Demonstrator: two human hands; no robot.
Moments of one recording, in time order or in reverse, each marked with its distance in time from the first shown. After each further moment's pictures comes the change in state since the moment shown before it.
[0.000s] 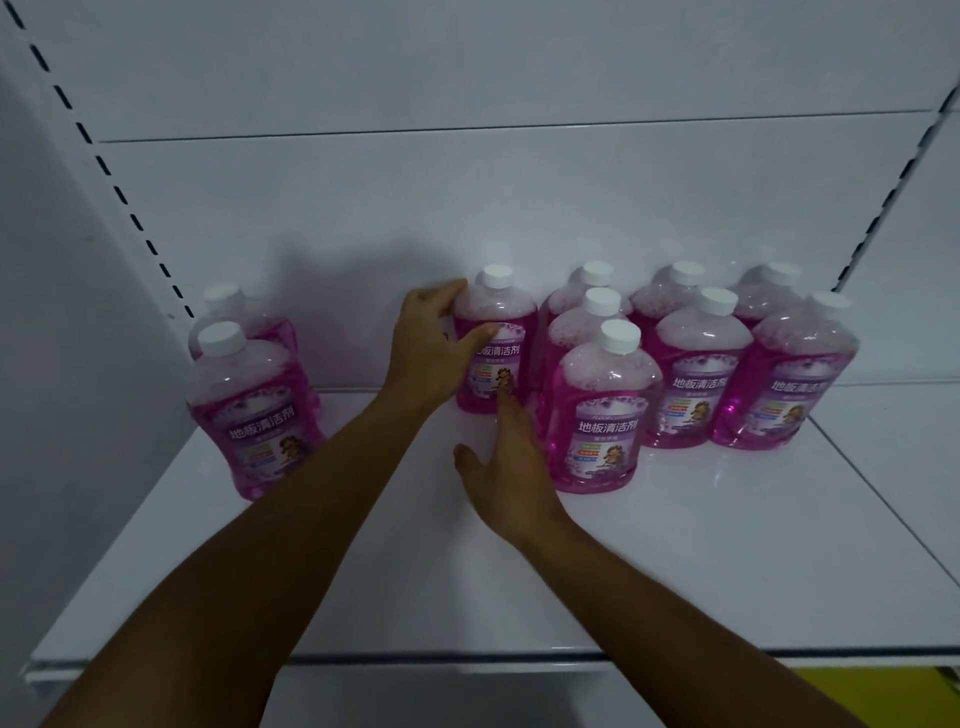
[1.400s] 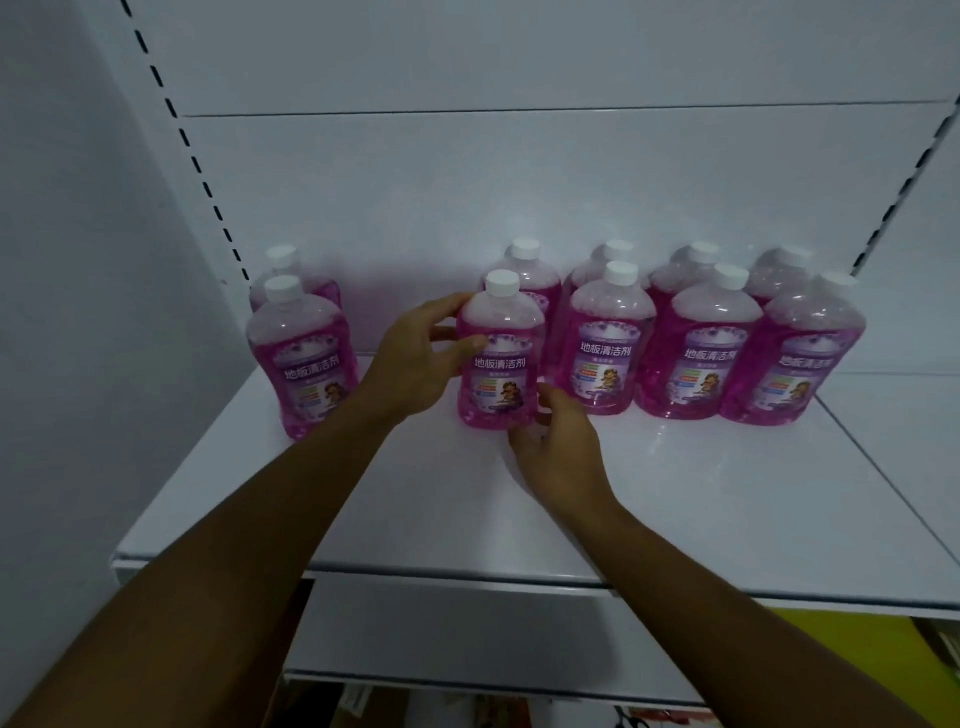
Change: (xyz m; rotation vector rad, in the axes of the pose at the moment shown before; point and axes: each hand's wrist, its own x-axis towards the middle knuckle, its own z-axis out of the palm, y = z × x) left_hand -0.062 0.010 -0.053 -0.206 -0.201 -0.038; right_hand -0.038 0.004 -0.030 0.093 0.057 -0.017
